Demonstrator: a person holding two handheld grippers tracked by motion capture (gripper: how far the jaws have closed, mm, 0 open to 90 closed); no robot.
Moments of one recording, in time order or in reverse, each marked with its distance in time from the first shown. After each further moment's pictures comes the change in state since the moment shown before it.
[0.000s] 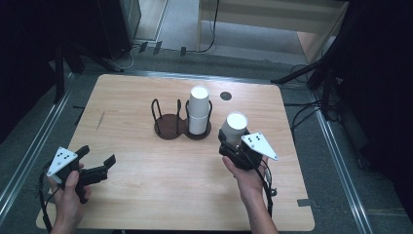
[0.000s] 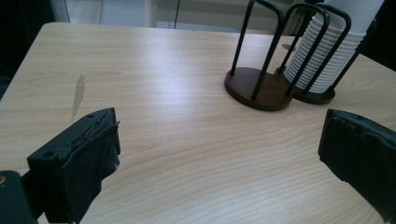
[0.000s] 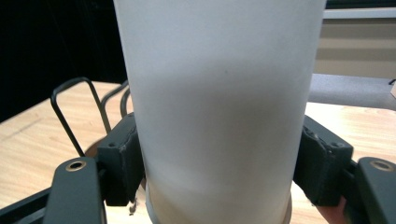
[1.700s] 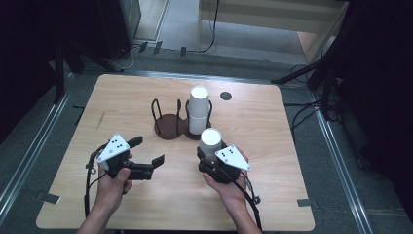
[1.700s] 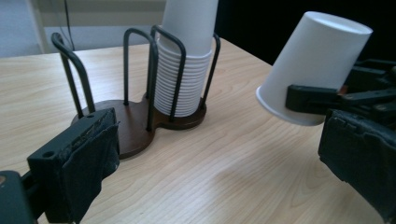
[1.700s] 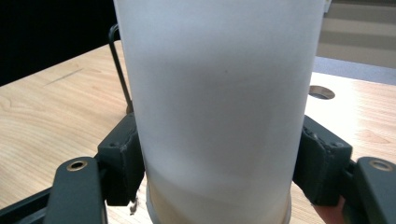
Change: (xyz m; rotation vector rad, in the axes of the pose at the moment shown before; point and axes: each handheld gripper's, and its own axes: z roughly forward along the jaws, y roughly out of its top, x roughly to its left) left arm -0.104 0.044 0.042 0.036 -0.355 0.101; right arm 0.047 -0.040 0.005 0.091 0.108 -0.085
